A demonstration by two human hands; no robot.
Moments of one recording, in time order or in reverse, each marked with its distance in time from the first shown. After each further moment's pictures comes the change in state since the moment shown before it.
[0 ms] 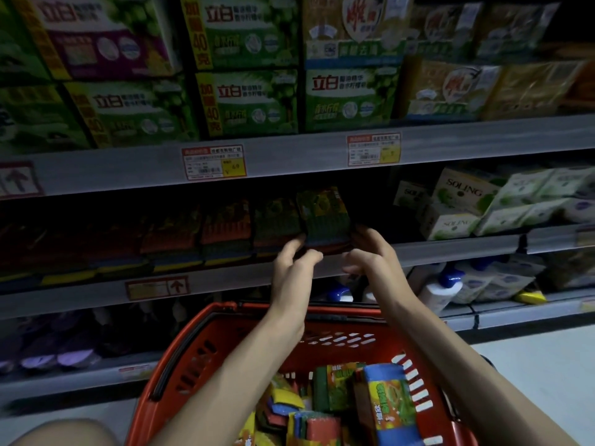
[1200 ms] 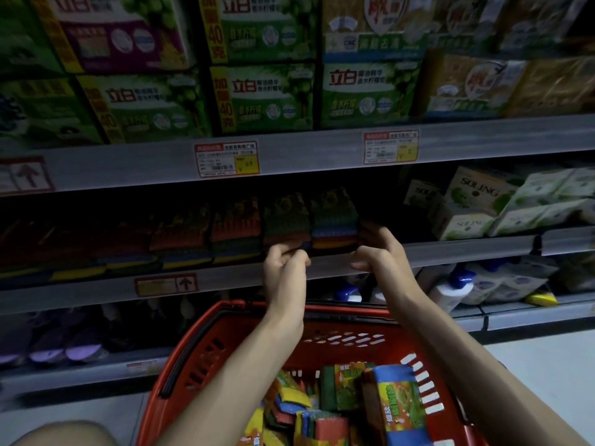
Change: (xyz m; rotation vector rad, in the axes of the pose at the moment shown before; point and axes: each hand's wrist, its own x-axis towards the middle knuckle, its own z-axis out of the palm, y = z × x) left_hand 0.011 -0.006 -0.015 -0.087 0.181 0.048; right_hand 0.009 0.001 0.007 -0.035 0.054 0.088
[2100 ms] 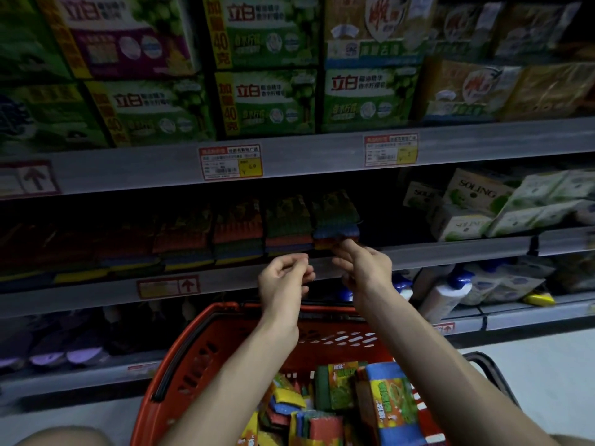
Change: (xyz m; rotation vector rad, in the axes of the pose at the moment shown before) left_hand 0.008 -0.016 -0.011 -0.088 -0.016 -0.107; right_hand 0.010 0.009 0.043 0.436 0.202 0.237
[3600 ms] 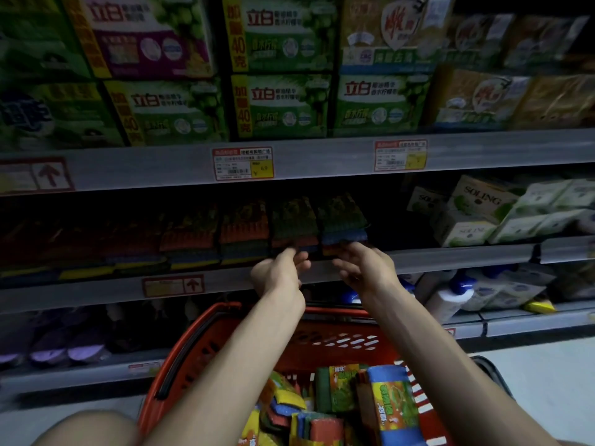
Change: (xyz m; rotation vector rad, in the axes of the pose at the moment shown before) left_hand 0.028 0.021 0.011 -0.234 0.292 -0.211; right_hand 0.005 -0.002 0.001 0.013 -0.043 0.039
